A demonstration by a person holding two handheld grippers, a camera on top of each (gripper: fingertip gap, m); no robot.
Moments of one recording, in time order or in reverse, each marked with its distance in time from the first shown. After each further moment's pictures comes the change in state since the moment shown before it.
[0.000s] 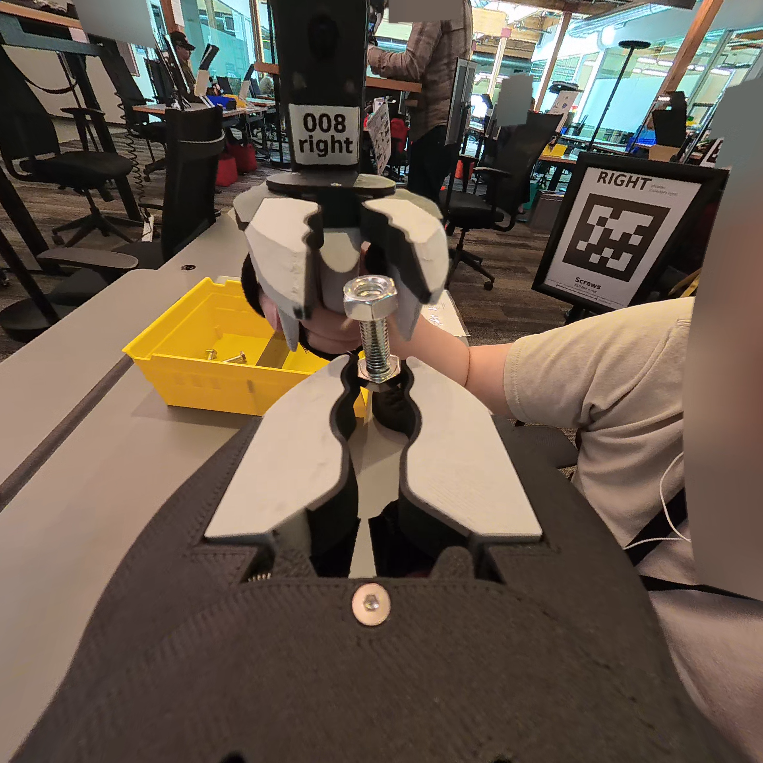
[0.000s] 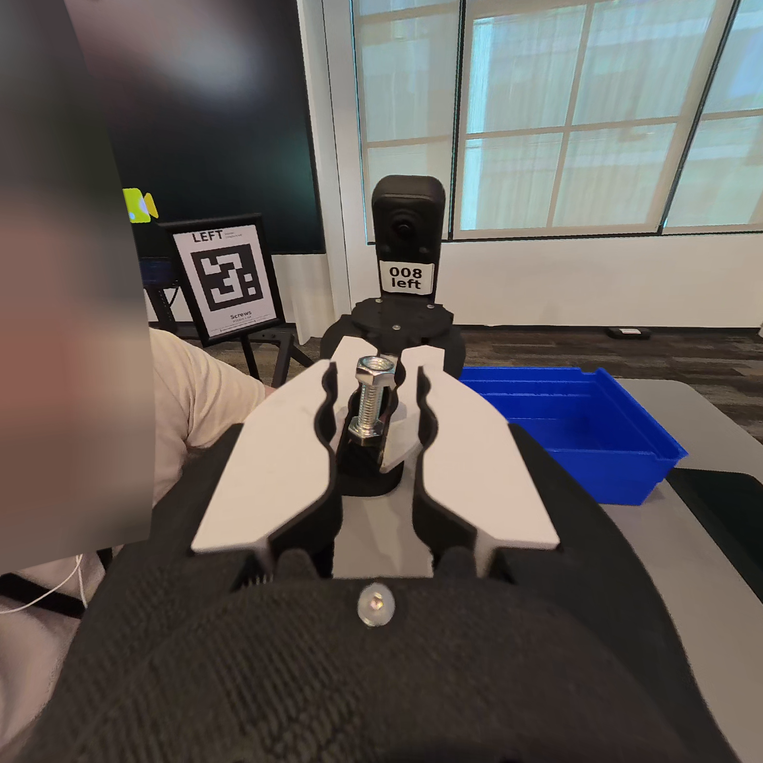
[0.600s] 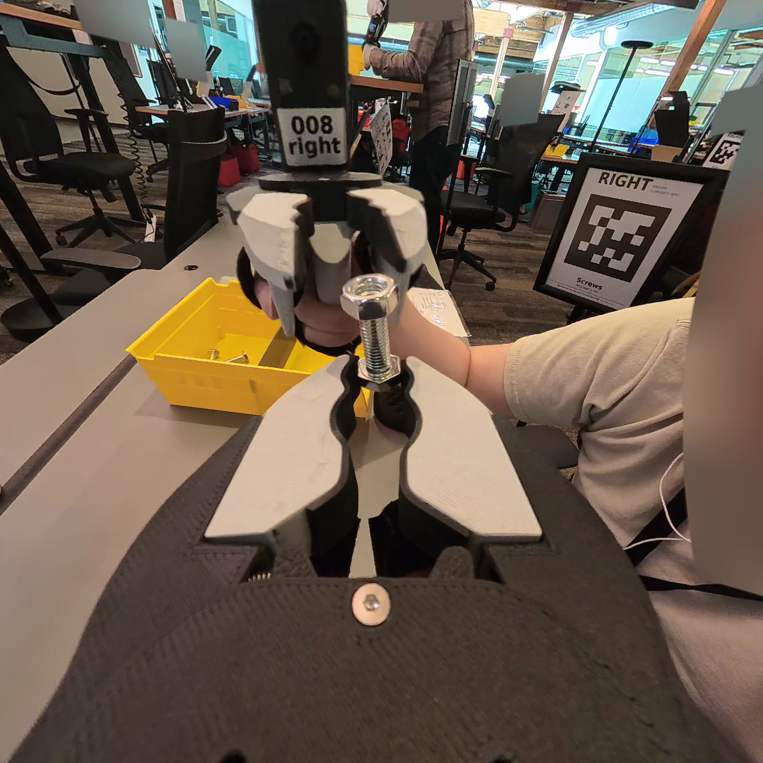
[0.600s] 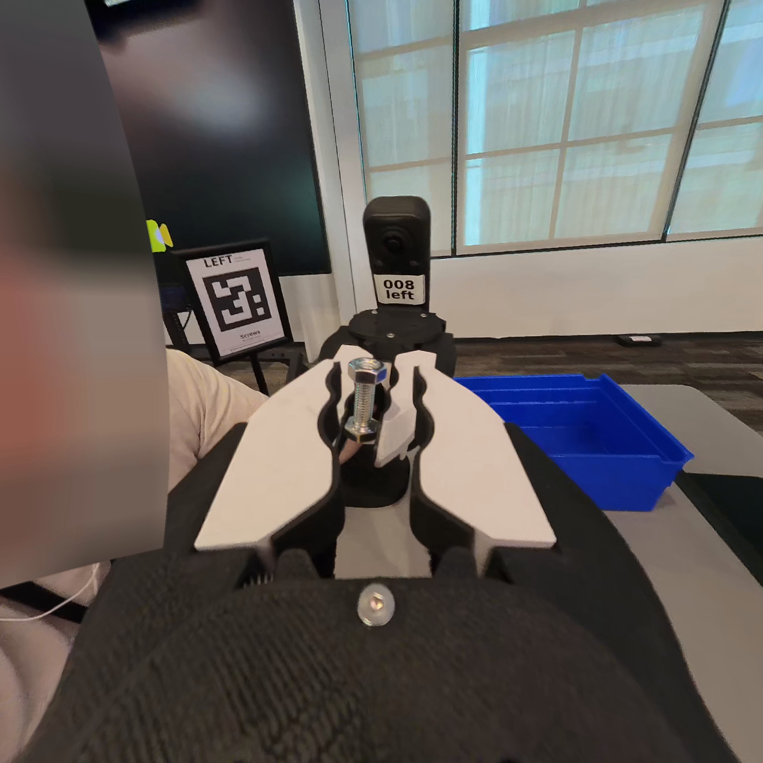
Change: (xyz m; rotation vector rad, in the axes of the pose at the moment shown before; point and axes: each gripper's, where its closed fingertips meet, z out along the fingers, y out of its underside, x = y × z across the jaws) left arm -0.001 -0.001 -0.001 0.001 -0.004 0.001; right arm 0.005 -0.007 -0.009 0.046 -0.010 0.035
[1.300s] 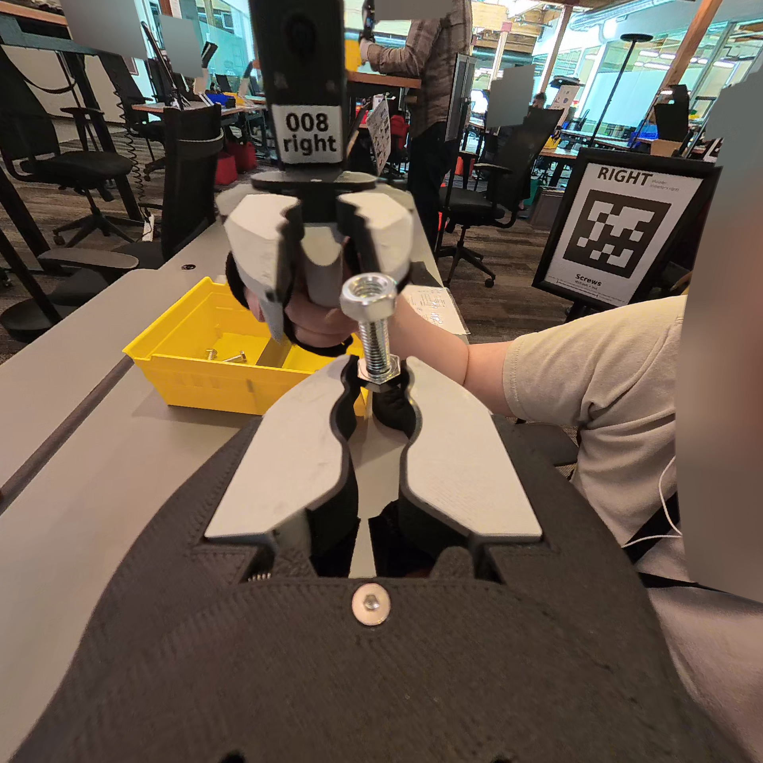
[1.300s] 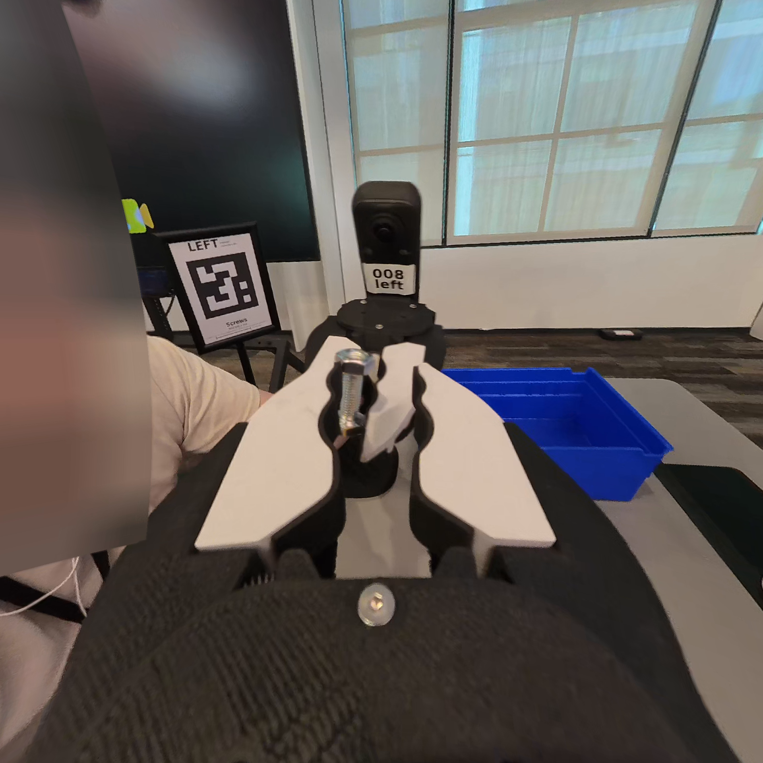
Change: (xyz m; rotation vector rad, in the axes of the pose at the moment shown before) left arm 0.003 0.000 0.001 -0.006 0.004 0.006; right arm 0.006 0.003 -0.002 -0.021 0.029 -0.020
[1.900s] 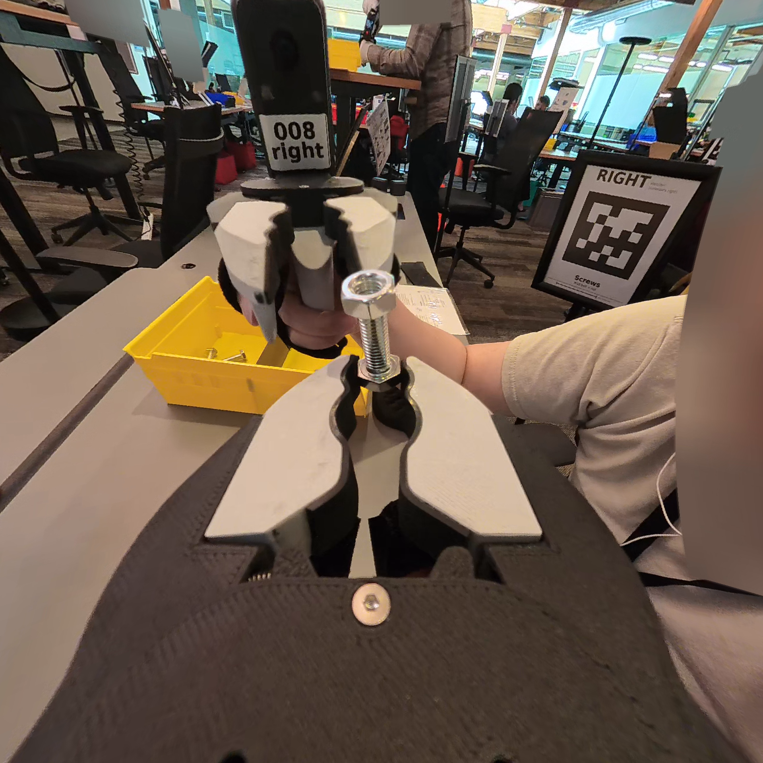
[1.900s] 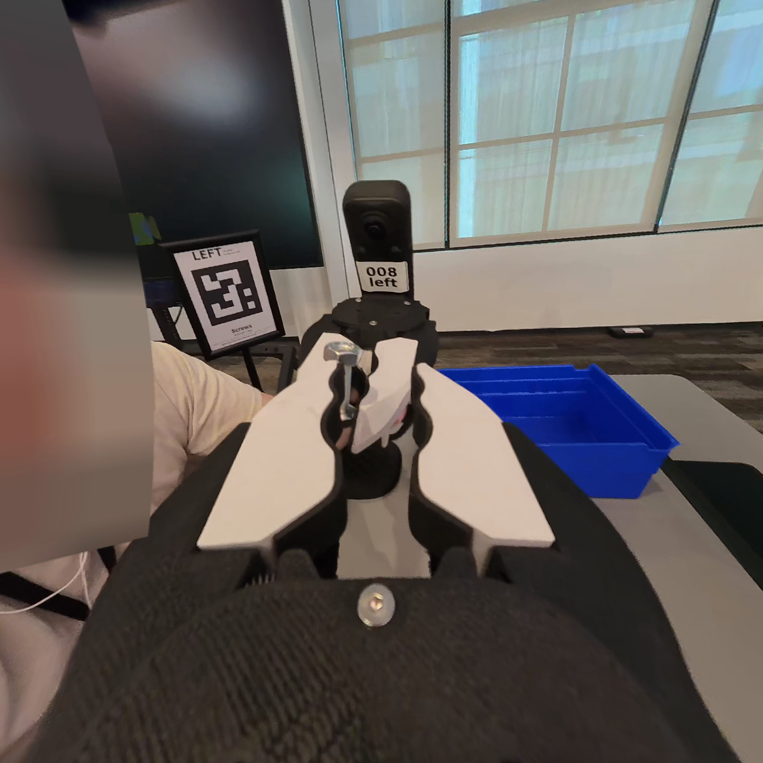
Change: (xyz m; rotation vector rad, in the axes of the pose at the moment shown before) left arm -0.002 0.000 -0.001 0.000 0.001 -0.005; right arm 0.004 0.001 -0.002 0.016 -0.022 0.029
